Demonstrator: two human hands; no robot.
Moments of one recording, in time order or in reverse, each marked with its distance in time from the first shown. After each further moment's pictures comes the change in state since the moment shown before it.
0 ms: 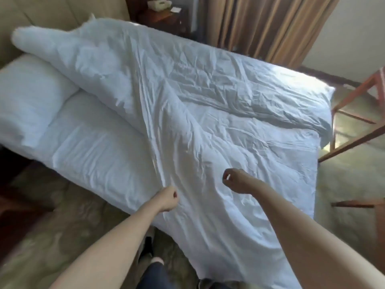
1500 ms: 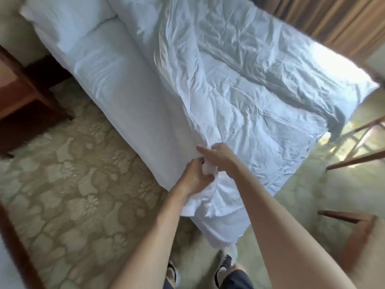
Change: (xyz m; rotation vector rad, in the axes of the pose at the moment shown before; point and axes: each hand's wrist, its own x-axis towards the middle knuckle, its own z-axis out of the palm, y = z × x) left_hand -0.135 0.236 0.262 -0.670 0.382 0.093; right_hand -0.155 0.129 0.037 0.448 -0.122 -0.027
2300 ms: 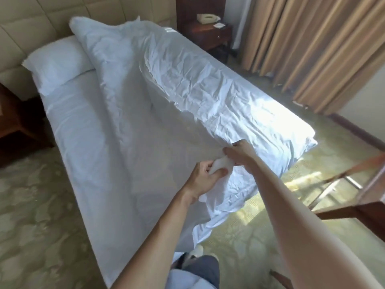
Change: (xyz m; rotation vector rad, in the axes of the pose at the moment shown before) left_hand 0.187 0.360 0.283 -0.348 0.163 0.084; right_hand 0.091 0.065 -0.518 -0.063 0.183 -0.212
